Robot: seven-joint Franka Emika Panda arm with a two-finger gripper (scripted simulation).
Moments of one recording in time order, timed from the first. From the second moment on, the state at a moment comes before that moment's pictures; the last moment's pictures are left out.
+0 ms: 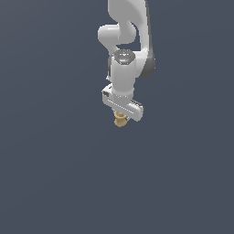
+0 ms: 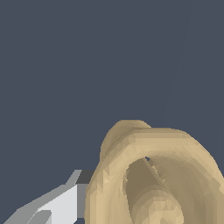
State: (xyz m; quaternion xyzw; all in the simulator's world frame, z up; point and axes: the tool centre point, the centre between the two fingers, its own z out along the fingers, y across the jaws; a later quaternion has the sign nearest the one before) arm -0.069 0.022 0.154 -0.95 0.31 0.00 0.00
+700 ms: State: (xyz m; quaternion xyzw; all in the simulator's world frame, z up) arm -0.039 0.006 0.262 -0.95 0.31 0.00 0.00
